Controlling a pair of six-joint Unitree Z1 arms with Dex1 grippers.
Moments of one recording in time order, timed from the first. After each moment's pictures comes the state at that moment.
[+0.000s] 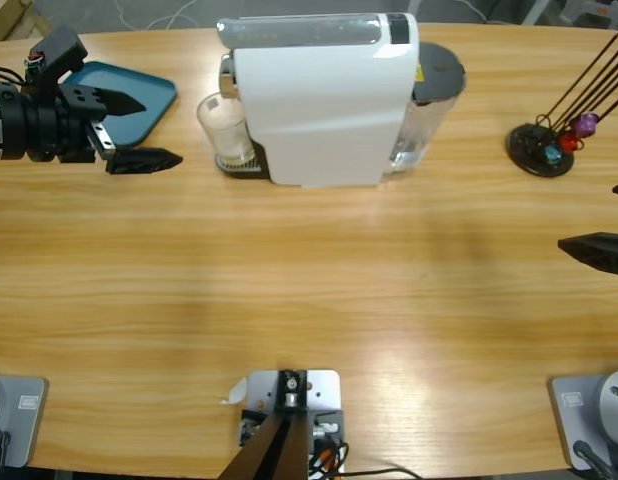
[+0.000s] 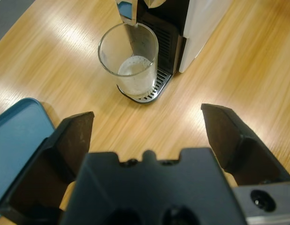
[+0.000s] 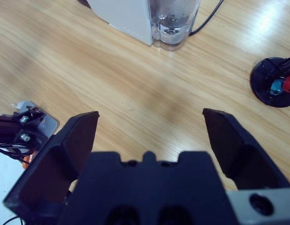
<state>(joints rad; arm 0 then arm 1) -0.49 1.47 -0.75 0.02 -0.27 0.37 0.80 0.92 -0.86 0.76 -0.07 0.22</state>
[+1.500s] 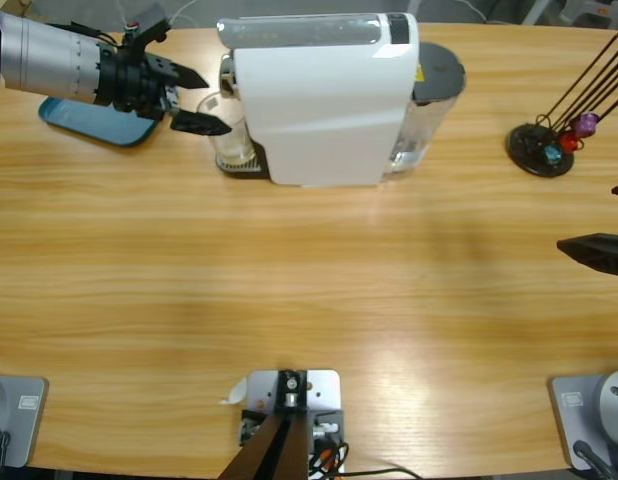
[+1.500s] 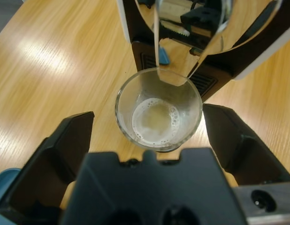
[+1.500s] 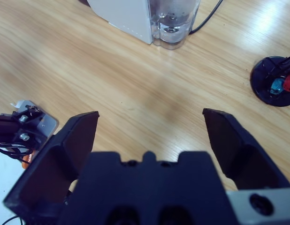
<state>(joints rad) -0.38 1.85 -1.03 0.01 -0.54 0.56 0.80 0.92 -0.86 0.77 -0.07 0.22</state>
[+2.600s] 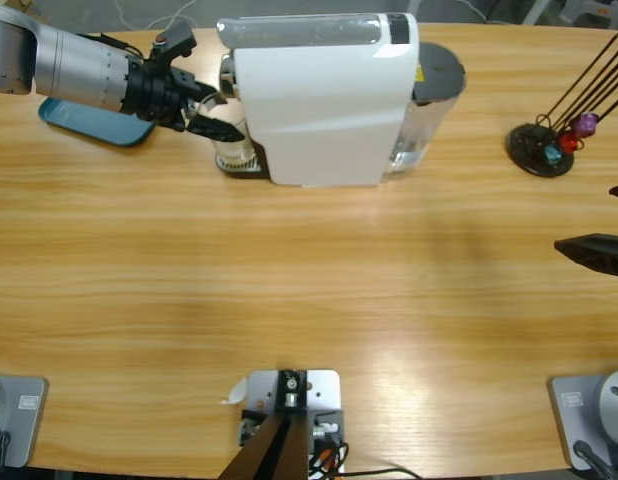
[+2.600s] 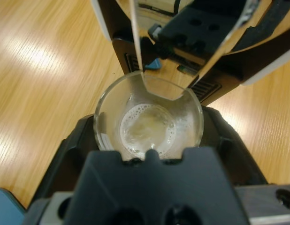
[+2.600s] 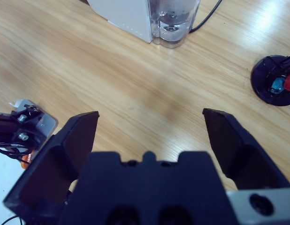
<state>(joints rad) -0.42 1.91 -1.05 0.01 -0.55 0.56 0.80 0.93 -0.86 0.77 -0.07 0.22</state>
